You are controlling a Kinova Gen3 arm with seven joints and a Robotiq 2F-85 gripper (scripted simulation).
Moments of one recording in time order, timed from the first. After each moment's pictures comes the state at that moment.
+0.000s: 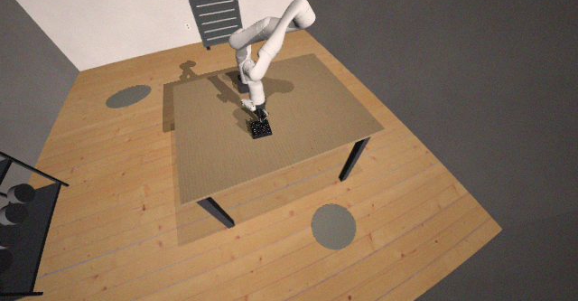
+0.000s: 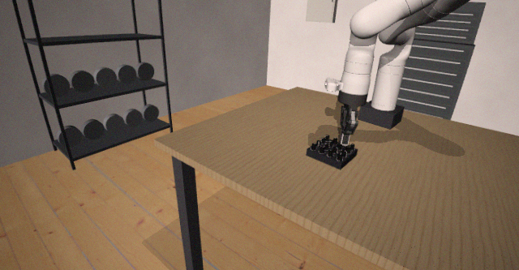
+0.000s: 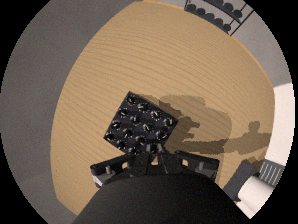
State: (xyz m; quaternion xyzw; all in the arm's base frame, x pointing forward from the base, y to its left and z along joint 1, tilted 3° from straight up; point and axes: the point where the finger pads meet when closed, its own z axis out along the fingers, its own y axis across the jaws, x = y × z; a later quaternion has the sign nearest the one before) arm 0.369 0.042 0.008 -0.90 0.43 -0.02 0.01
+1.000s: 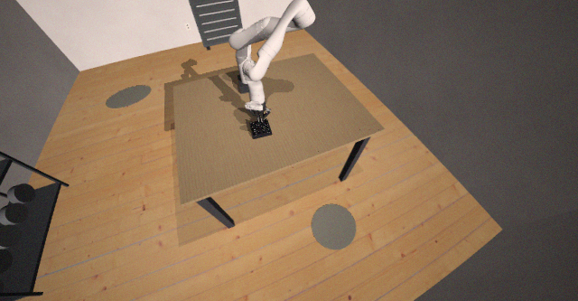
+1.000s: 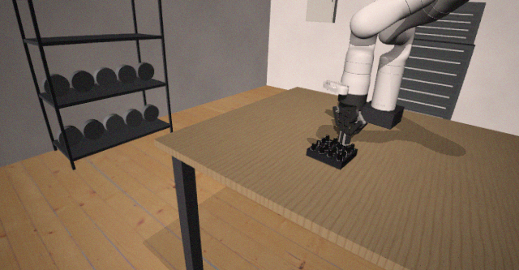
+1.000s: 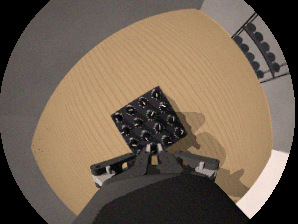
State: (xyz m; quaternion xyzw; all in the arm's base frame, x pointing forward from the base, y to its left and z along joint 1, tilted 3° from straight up) arm 0.369 0.042 0.008 -0.98 0.20 -0.02 0.01
